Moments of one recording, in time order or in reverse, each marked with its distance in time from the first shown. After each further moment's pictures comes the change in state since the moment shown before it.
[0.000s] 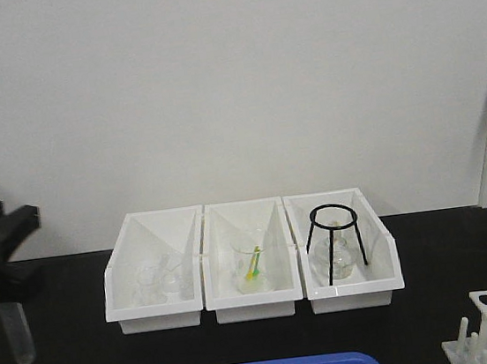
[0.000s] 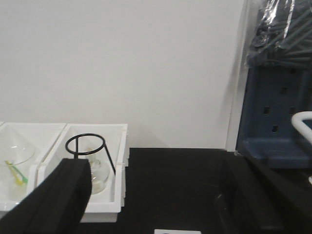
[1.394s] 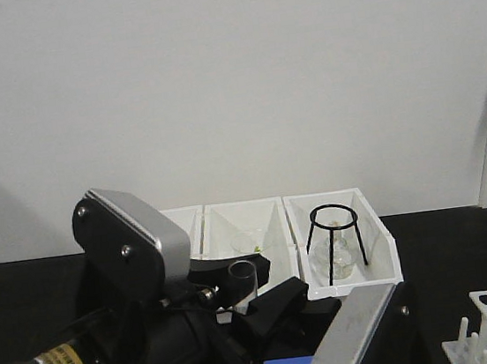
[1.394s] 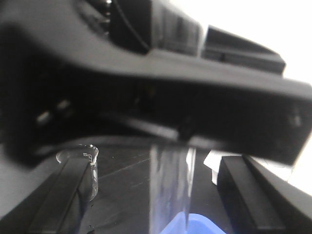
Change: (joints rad) left arm -0.592 0.158 0.000 -0.008 -0.174 -0.063; right arm 0.848 0.392 0.000 -0.041 -0.464 0.031
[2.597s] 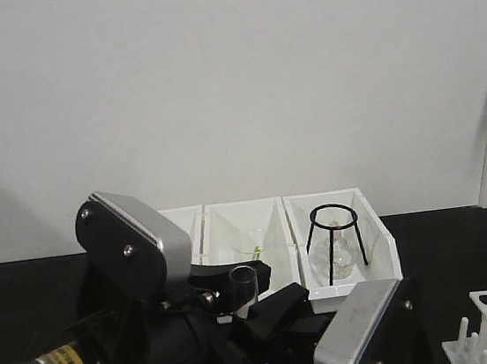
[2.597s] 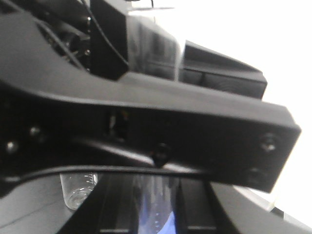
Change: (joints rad) left arm -0.003 0.000 -0.003 0.000 0.029 -0.024; right arm 0.003 0.000 0.000 0.048 -0.004 0.000
